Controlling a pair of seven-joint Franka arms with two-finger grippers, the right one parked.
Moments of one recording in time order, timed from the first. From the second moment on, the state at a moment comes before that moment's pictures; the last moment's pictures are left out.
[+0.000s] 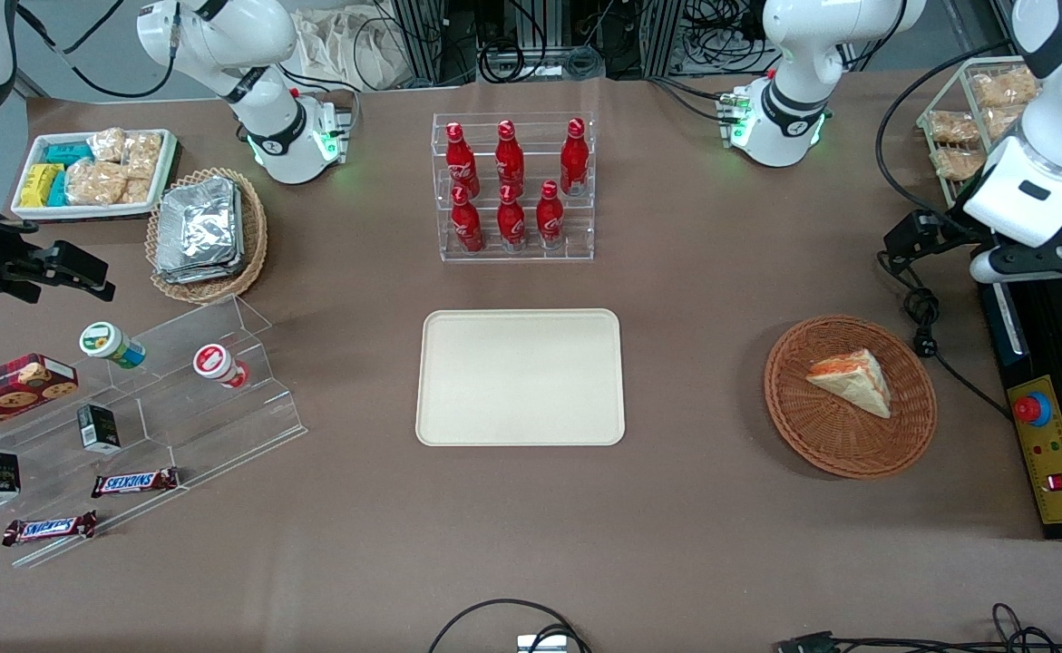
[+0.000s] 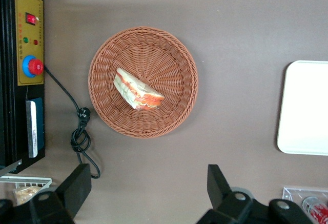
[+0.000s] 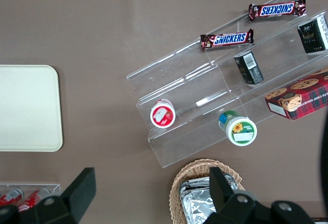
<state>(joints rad) 0.09 -0.06 -0.20 -1.70 0.04 1.64 -0.13</state>
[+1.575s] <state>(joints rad) 0.10 0.24 -0.06 -2.16 0.01 2.42 -1.01</state>
